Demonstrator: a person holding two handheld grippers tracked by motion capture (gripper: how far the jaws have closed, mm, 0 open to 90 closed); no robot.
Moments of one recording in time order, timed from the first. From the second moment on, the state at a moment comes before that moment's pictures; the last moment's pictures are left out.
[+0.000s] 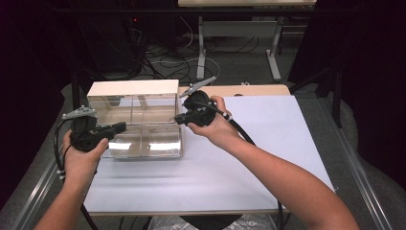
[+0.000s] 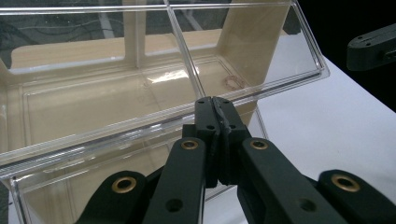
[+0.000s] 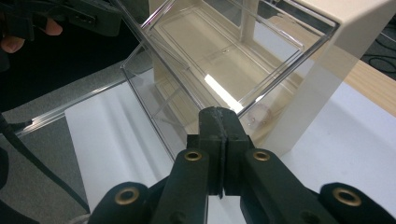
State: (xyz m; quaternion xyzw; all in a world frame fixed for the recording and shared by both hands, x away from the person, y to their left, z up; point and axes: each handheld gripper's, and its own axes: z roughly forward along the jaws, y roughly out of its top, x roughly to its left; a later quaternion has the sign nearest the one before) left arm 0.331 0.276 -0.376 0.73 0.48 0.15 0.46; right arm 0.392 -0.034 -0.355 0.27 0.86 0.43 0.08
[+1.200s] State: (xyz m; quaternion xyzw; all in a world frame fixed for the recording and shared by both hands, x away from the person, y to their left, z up) left arm 0.327 0.259 -0.380 0.73 0.47 0.14 0.48; right arm 0.373 -0.104 -0.368 0.30 0.84 0.45 0.08
